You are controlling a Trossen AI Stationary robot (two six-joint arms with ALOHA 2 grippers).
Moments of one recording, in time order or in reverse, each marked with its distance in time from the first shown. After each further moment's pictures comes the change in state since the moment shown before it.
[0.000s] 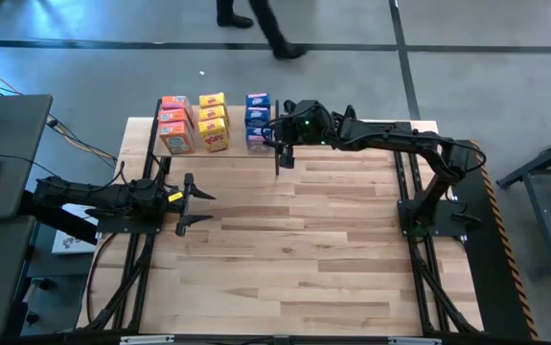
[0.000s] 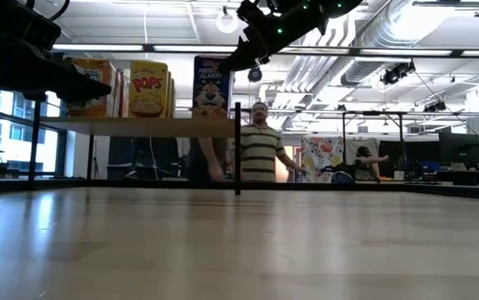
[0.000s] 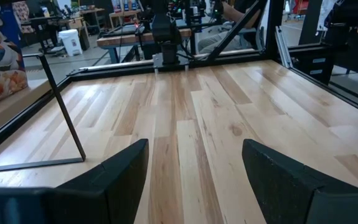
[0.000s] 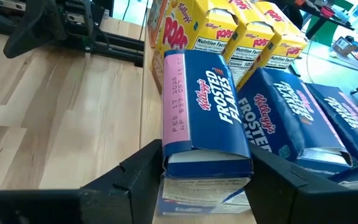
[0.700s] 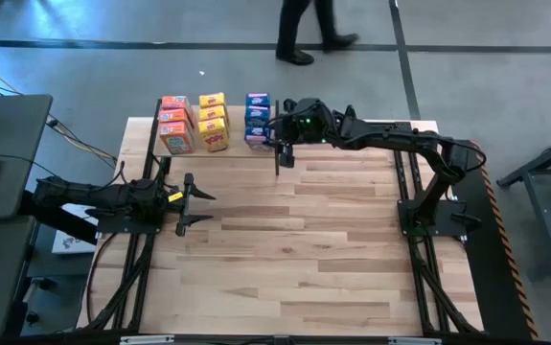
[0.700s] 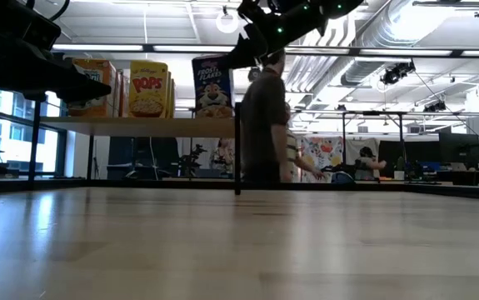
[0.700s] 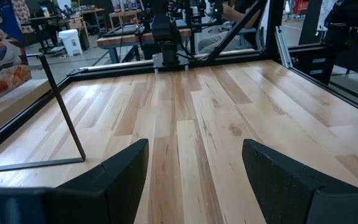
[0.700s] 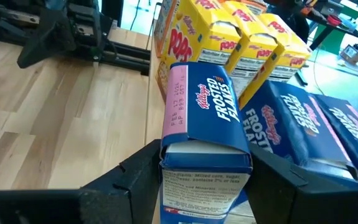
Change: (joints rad) left arm 0.000 0.000 0.000 0.000 0.000 0.000; right arm -0.011 0.000 0.000 0.023 -0.052 -0.002
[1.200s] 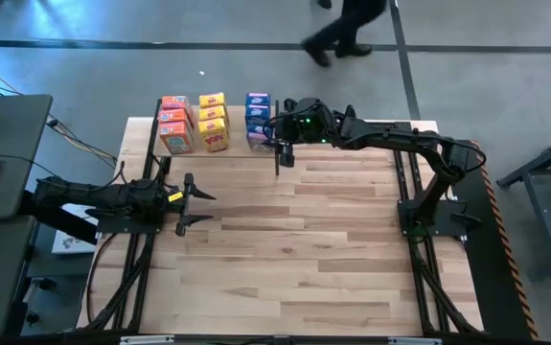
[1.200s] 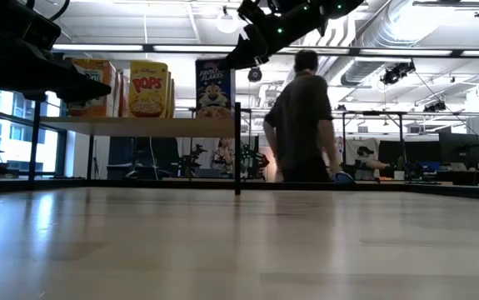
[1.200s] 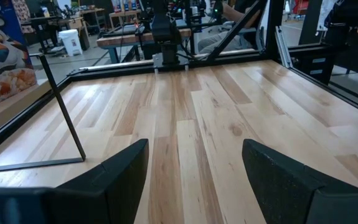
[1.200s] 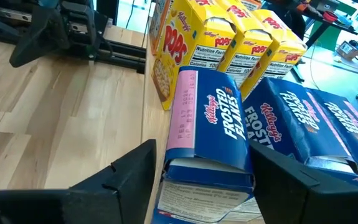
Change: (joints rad) left arm 0.000 0.000 0.000 0.000 0.000 0.000; right arm -0.001 0.000 0.000 -0.004 0.013 0.011
